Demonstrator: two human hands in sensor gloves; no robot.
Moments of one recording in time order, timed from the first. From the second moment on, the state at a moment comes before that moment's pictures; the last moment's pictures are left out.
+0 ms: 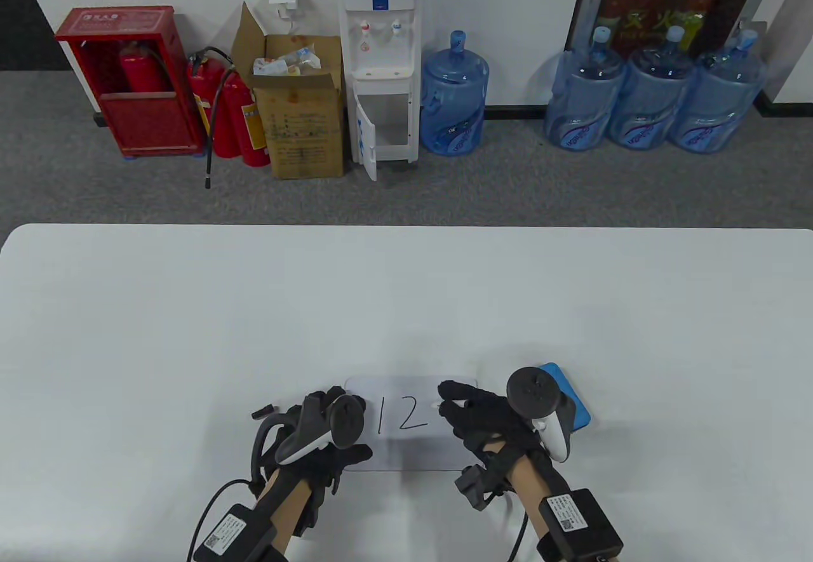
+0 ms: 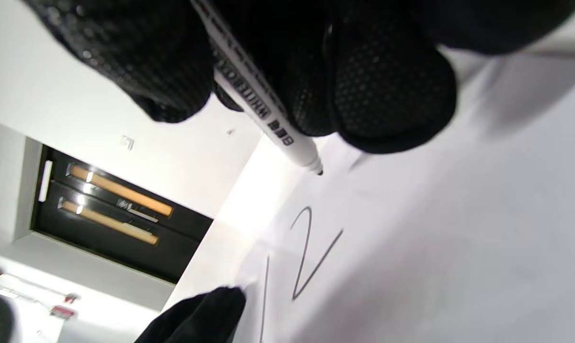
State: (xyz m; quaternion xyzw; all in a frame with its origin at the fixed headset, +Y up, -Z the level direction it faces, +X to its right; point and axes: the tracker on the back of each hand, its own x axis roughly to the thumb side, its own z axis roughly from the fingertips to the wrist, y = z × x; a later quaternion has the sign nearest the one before) left_hand -0.154 -0.782 -0.321 -0.17 -0.10 0.00 0.98; right_hand 0.131 -0.773 -0.342 0.01 0.08 0.86 0.50
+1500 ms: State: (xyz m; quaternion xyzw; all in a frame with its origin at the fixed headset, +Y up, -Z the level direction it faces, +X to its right) left_hand -0.154 -0.782 -0.321 -0.18 -0.10 0.00 0.98; right_hand 0.130 -0.775 -0.310 0.07 0.09 0.87 0.47
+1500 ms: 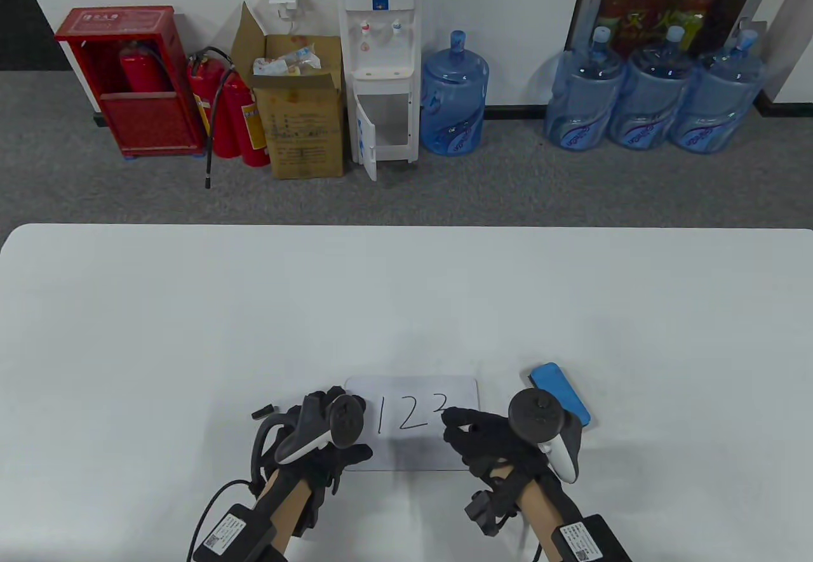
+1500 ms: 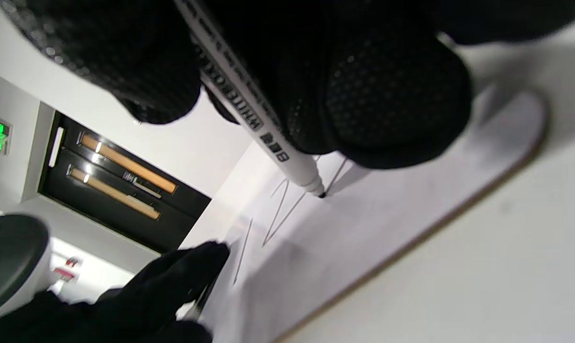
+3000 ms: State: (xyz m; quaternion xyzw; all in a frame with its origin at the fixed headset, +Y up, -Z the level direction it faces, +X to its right) left_hand -0.249 -0.765 -0.355 -0.18 0.08 -0.10 0.98; right_hand 0.201 -0.773 -0.311 0.03 0.04 0.80 0.60
